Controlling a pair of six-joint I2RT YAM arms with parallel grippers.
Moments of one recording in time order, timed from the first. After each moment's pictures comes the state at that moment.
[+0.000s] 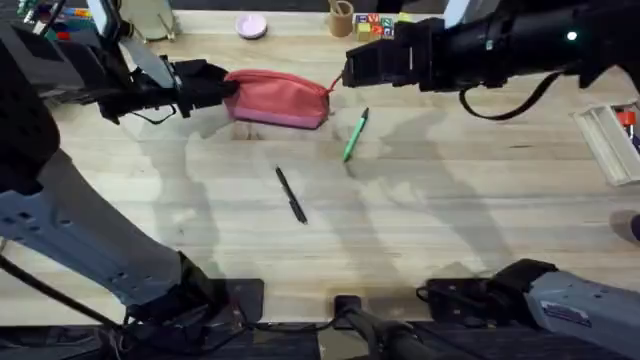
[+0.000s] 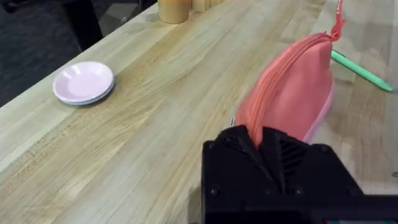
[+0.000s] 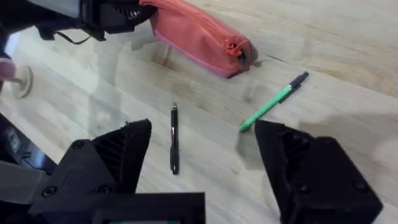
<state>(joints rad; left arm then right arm) 0.42 1.98 1.11 -0.33 1.28 1.15 0.44 1.26 1.22 -0.77 -0.31 0.30</state>
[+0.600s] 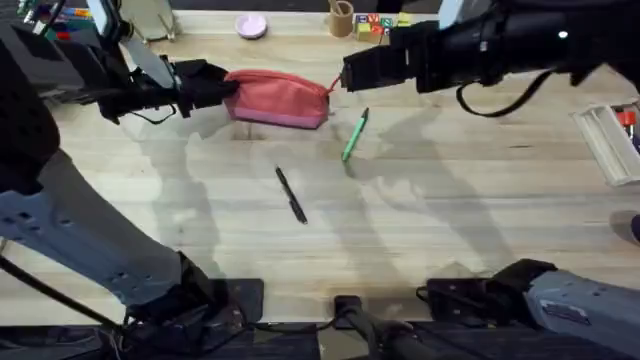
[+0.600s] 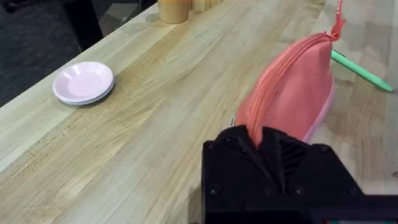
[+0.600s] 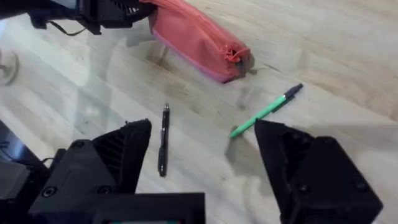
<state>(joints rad) 0.42 1.98 1.11 -0.33 1.28 1.15 0.44 1.28 1.22 -0.75 -0.31 0.20</state>
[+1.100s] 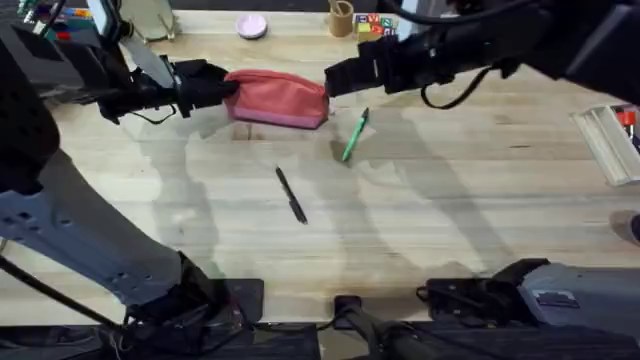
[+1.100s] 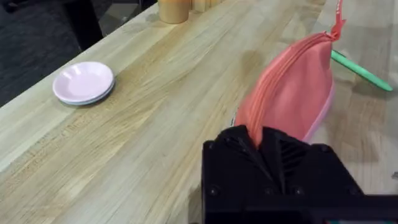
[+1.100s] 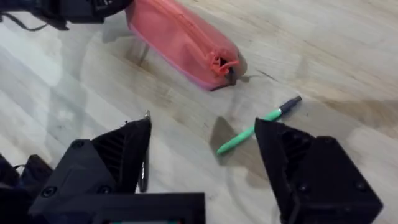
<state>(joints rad) 0.42 1.98 1.11 -0.33 1.28 1.15 0.44 1.47 1.22 -0.64 -0.31 0.16</state>
